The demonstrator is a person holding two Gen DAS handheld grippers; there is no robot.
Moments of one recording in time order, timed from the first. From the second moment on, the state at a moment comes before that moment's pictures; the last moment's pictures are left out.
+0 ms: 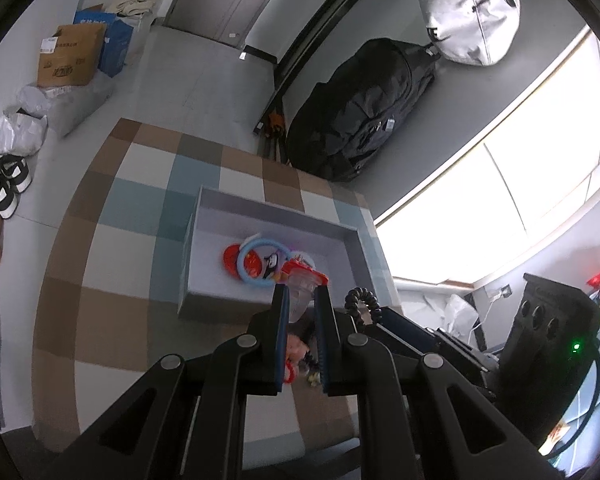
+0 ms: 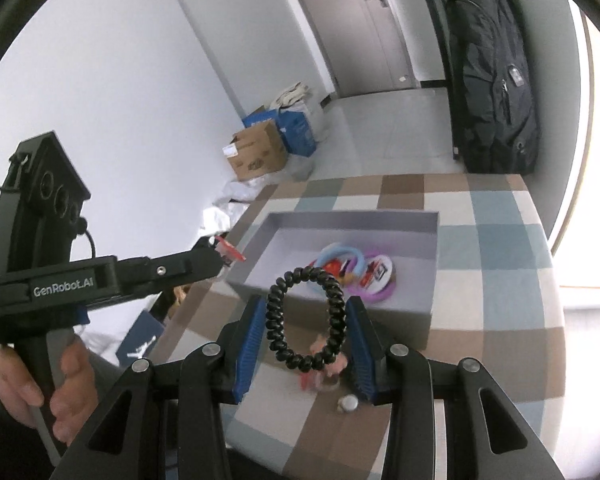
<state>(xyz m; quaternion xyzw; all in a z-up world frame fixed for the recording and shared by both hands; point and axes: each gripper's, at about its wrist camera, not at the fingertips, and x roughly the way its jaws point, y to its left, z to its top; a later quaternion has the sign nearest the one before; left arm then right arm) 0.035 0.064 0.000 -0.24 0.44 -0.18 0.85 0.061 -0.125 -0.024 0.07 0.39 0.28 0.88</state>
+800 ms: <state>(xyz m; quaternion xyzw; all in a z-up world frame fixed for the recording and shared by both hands) 0.088 0.046 -0.012 -0.24 0.46 -0.16 0.84 0.130 -0.134 -0.033 0.14 0.42 0.27 0.86</state>
